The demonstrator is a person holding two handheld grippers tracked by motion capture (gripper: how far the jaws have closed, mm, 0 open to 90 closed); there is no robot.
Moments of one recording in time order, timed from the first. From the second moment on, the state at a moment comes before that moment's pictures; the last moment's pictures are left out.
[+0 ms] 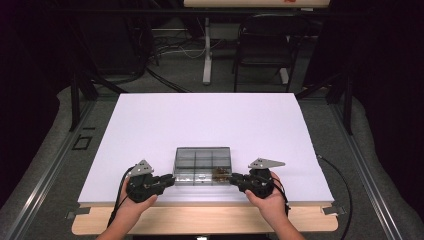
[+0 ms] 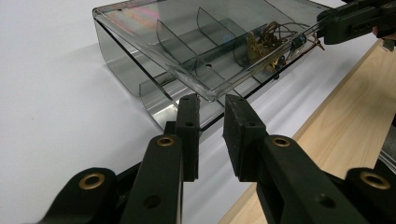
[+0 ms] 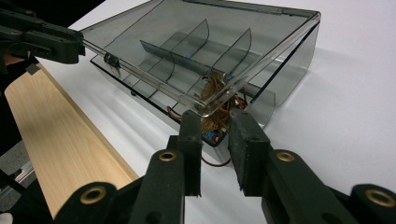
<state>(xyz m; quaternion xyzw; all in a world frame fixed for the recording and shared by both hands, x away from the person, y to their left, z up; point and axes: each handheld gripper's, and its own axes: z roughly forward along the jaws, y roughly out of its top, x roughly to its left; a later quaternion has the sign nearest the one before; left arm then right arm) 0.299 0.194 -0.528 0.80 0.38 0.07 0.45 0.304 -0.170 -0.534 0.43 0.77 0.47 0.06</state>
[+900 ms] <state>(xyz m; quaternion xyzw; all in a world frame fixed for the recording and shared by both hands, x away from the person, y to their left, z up) 0.302 0.194 -0.536 0.81 0.39 0.06 0.44 0.304 -0.167 -0.539 0.42 0.78 0.45 0.08</state>
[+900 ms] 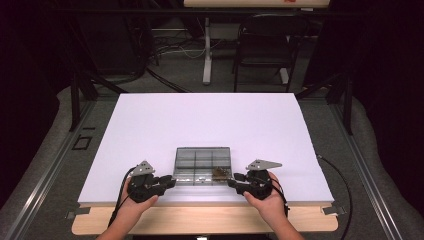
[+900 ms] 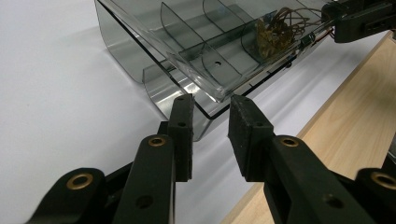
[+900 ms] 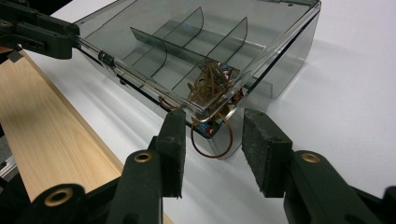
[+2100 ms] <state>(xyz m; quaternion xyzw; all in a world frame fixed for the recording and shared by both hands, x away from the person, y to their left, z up) 0.300 0.189 -0.536 0.81 0.39 0.07 0.44 0.304 -0.168 -0.539 0.42 0.78 0.46 0.07</state>
